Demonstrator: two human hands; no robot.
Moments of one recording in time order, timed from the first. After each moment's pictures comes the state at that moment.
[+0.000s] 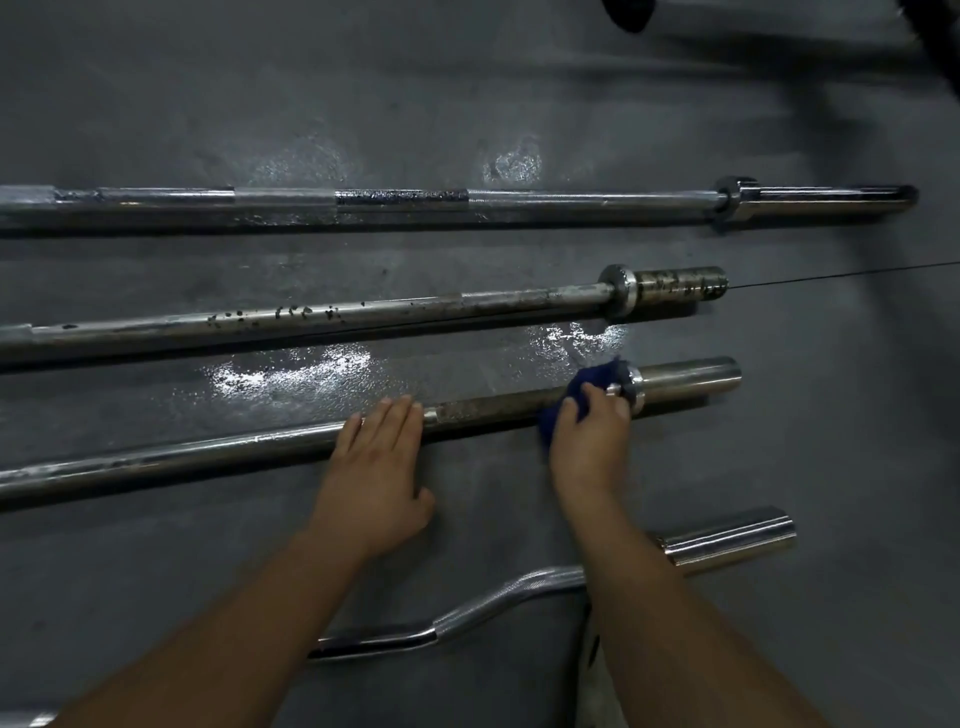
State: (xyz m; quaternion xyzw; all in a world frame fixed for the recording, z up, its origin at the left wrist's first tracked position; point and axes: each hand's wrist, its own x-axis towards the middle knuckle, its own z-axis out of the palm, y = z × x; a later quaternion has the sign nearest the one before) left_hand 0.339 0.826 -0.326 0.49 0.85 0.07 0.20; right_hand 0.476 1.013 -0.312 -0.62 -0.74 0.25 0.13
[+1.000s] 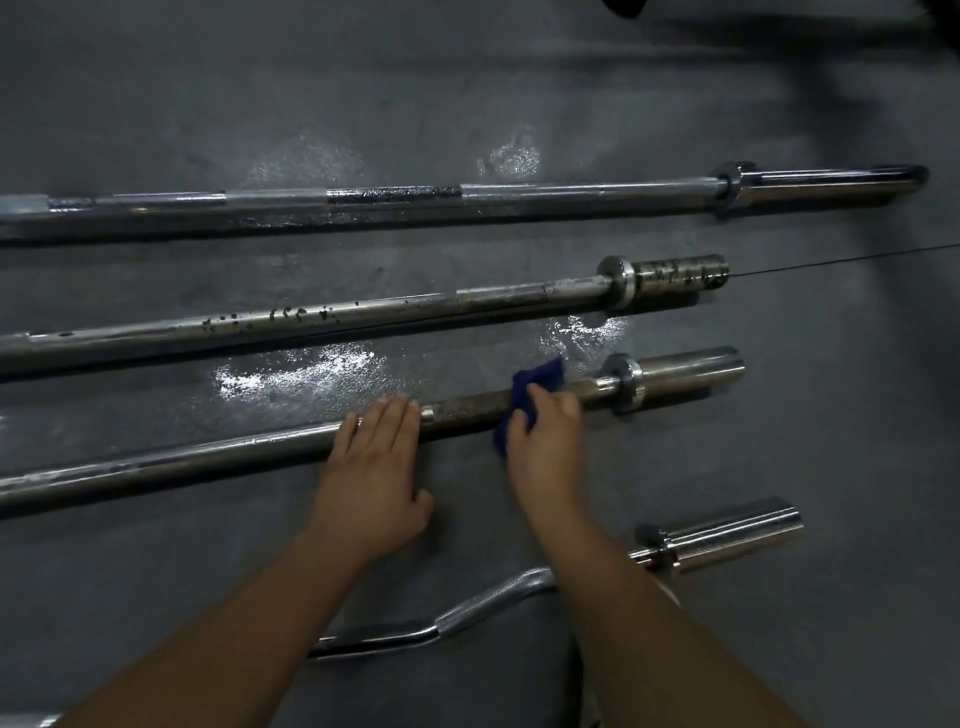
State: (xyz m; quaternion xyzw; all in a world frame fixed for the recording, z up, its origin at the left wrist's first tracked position) left_hand 0.343 0.825 -0.328 0.49 0.85 0.05 0.19; right_hand 0.458 0.982 -0.317 -0.53 -0.79 0.28 0.10
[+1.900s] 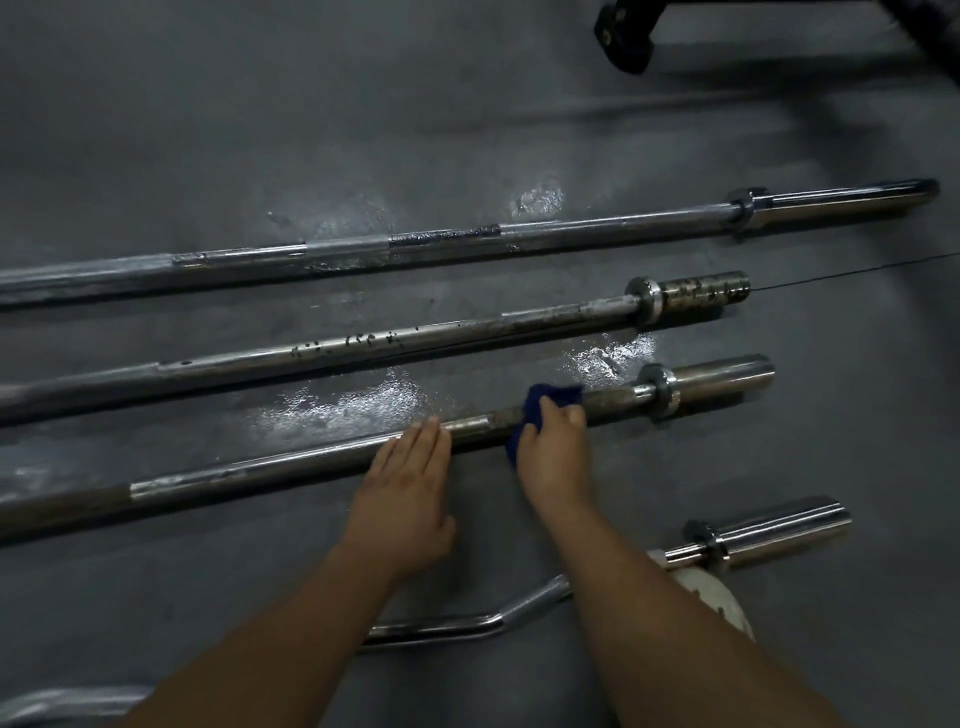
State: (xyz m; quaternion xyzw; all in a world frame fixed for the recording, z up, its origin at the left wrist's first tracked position) left_hand 0.330 0.784 -0.292 0.52 0.83 0.03 0.20; right_hand 0.428 0.945 -0.299 -0.54 -0.77 0.34 0.05
